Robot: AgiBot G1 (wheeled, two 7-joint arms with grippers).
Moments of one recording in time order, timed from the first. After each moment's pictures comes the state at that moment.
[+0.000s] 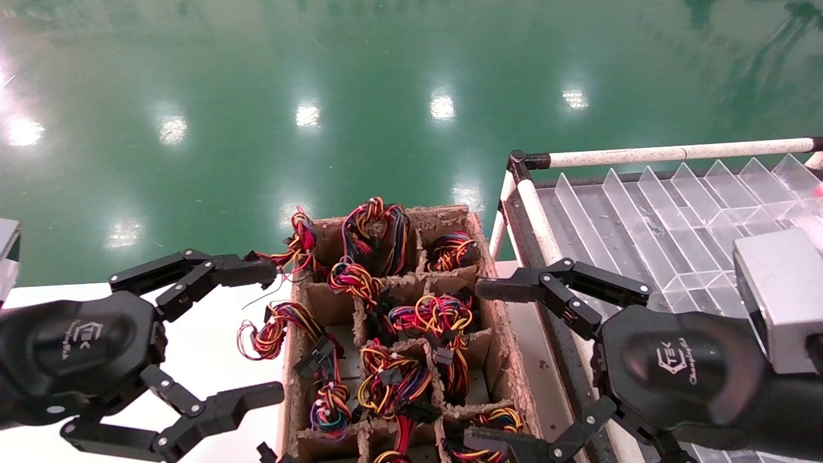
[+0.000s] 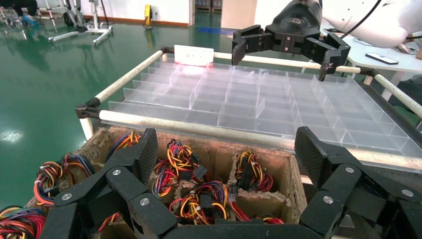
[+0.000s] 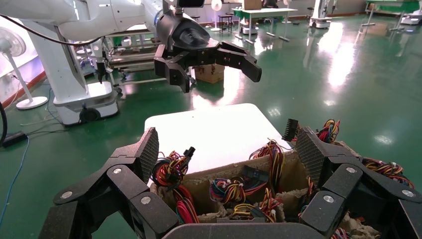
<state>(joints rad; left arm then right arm) -1.09 0.54 0.43 -1.22 0.61 1.41 -0.10 1.08 -0.61 -0.28 1.28 -0.73 -1.50 0.19</state>
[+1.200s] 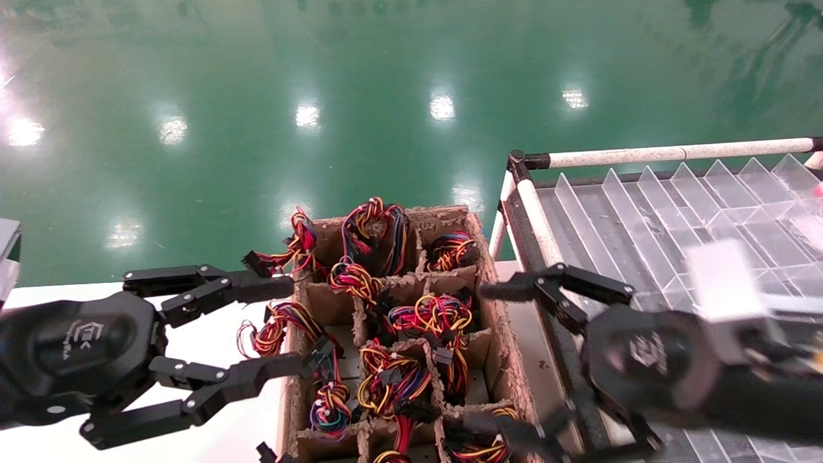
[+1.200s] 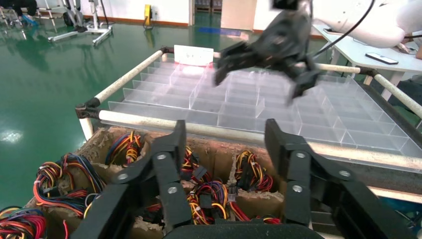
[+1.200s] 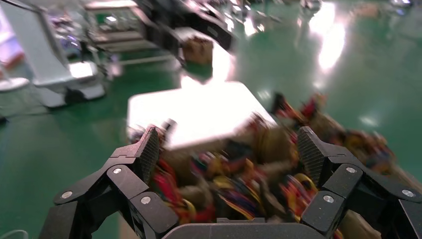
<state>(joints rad) -1.09 0.54 0.43 -1.22 0.61 1.41 -0.10 1.13 -0.64 -0.33 1.21 -0.85 -1.46 0.17</state>
